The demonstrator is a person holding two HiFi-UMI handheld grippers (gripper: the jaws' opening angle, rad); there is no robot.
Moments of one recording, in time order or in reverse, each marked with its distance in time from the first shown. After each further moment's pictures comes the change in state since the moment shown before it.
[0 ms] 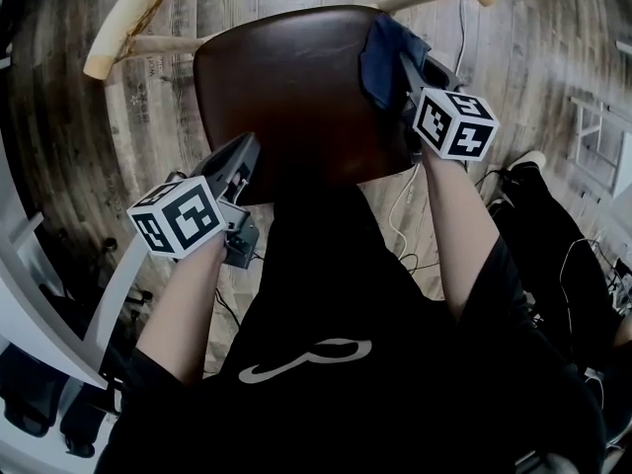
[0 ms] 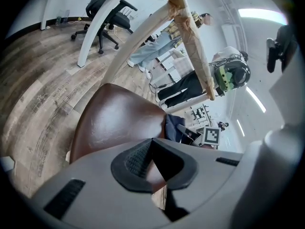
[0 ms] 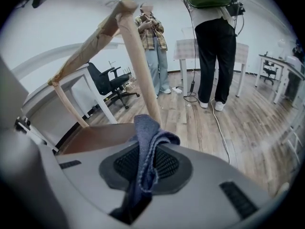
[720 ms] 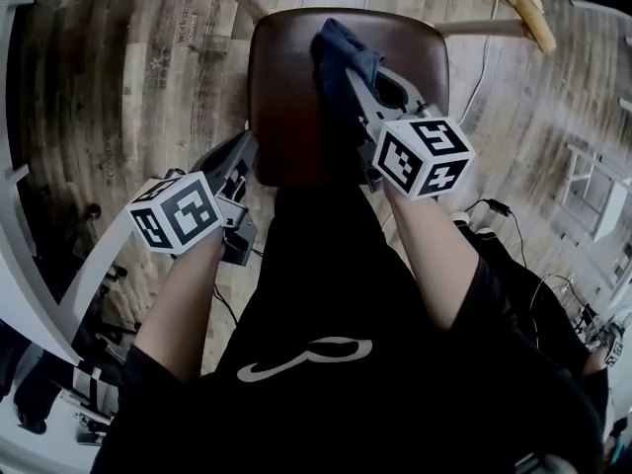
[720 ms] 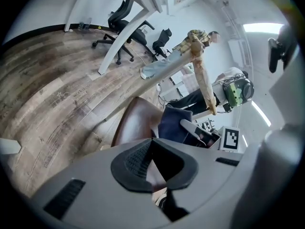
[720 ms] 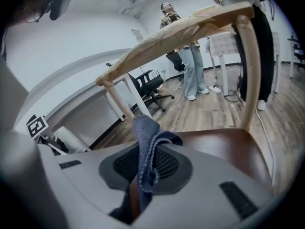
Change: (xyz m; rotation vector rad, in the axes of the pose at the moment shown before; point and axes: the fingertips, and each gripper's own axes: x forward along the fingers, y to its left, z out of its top) left arm -0.074 0.055 -0.004 -0.105 -0.141 0.042; right arm -0.007 0.215 0.018 -0.058 -0.049 0.351
